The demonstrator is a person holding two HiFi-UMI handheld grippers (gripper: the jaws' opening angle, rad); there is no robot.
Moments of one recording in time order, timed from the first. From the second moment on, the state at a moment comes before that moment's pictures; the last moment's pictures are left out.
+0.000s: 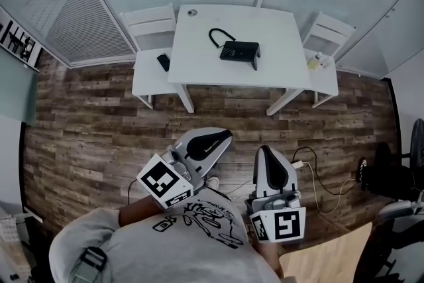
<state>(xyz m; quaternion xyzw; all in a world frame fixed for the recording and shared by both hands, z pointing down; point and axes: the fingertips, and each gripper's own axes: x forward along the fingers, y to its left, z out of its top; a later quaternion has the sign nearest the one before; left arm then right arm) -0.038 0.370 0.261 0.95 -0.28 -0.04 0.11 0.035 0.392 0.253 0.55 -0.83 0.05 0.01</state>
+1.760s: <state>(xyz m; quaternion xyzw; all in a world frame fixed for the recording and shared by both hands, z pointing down) -0.084 0.056 0.276 0.95 -0.28 -0.03 0.13 -0.012 0.076 0.258 0.55 -0.83 0.05 0.04</state>
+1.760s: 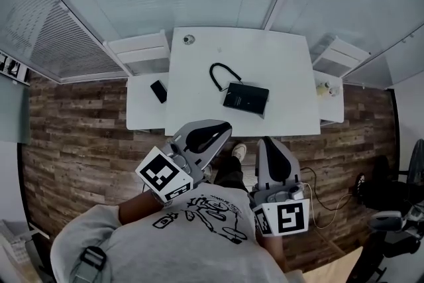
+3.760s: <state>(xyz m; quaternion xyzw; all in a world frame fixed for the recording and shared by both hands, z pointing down) 0.058 -0.150 0.277 0.94 -0.33 -0.02 0.11 0.122 -0.132 0.254 0.49 -0.87 0.05 0.02</state>
